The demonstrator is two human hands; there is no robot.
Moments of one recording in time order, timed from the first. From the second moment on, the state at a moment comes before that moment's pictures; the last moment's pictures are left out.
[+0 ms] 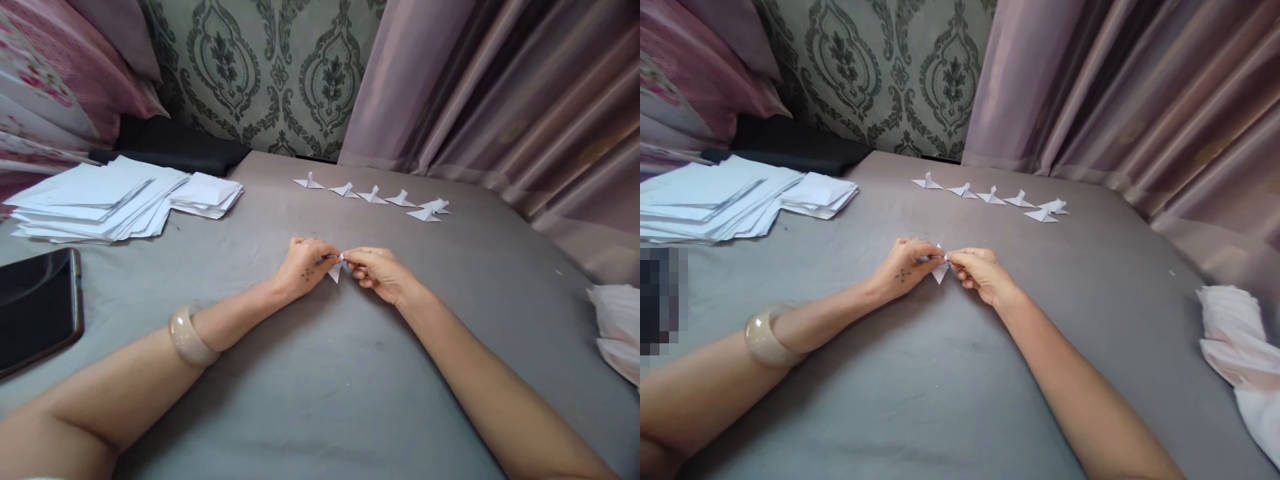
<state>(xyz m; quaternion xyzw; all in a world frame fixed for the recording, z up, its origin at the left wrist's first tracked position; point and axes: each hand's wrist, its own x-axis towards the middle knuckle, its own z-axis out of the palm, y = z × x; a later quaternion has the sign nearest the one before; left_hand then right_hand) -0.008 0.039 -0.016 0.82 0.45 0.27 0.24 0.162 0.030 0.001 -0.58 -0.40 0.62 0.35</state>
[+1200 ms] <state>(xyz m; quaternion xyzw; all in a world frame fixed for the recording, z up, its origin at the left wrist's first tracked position) -0.010 0.043 -0.024 0.77 0.43 0.35 0.31 0.168 0.026 0.001 -0.58 -0.52 0.54 0.32</state>
